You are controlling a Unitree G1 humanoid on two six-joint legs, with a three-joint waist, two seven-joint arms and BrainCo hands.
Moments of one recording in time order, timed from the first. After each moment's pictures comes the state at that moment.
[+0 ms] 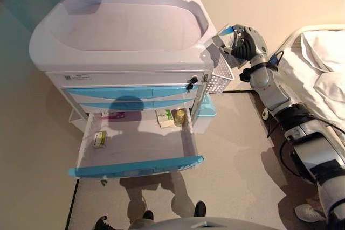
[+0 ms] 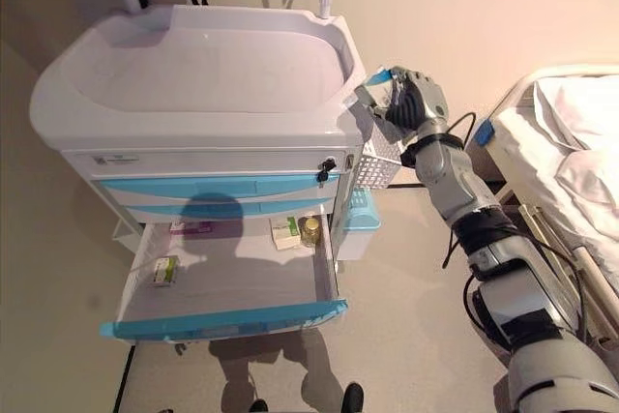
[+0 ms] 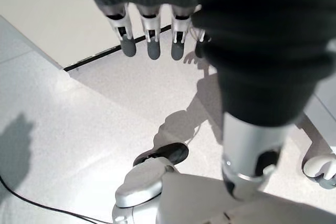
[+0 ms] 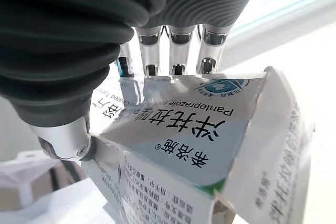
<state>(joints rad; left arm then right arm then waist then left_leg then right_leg) 0.10 0.31 -0.18 1.21 0.18 -0.01 0.20 -0.96 -0.60 0.46 0.60 -0.30 0.01 -0.30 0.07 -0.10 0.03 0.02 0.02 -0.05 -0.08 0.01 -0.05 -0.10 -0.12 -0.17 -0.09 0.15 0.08</state>
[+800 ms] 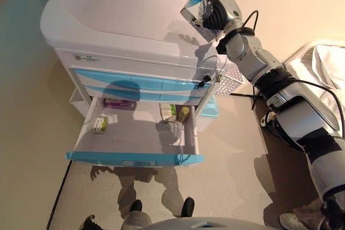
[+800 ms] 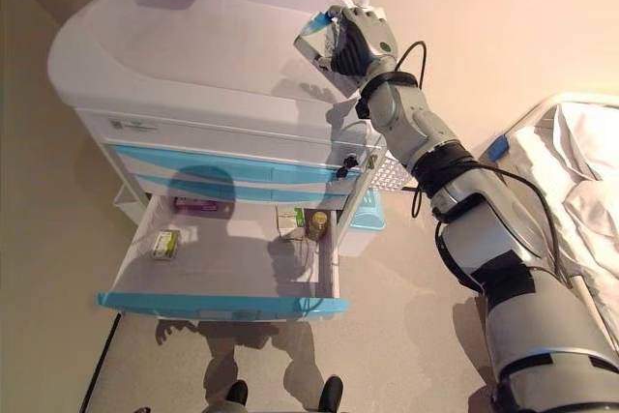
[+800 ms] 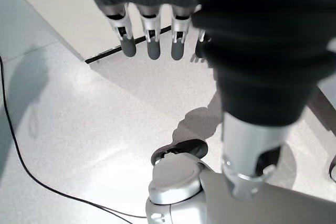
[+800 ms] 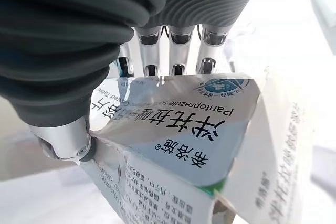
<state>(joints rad) 0.09 0.39 -0.22 1.24 0.18 -0.01 0.23 -1.30 -0.47 0.70 0.83 -0.26 0.00 -0.29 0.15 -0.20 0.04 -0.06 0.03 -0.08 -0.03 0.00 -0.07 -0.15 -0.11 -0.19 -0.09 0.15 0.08</state>
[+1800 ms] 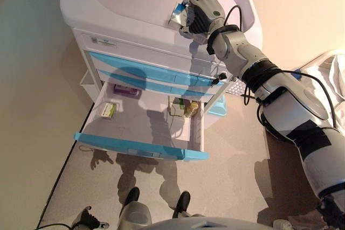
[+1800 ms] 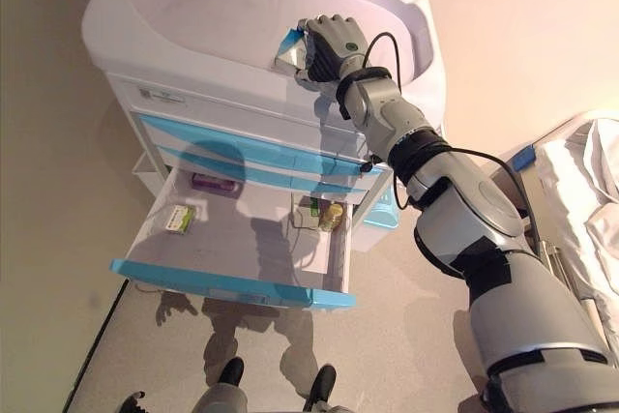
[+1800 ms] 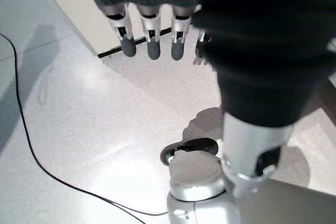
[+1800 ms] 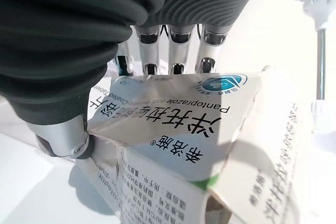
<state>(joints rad) 0.06 0.42 -0.26 1.24 0.18 -0.01 0.25 -1.43 -0.37 0.84 1.01 -0.40 -0.02 -0.27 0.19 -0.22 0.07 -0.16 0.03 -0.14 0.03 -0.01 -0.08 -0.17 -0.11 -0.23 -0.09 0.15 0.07</state>
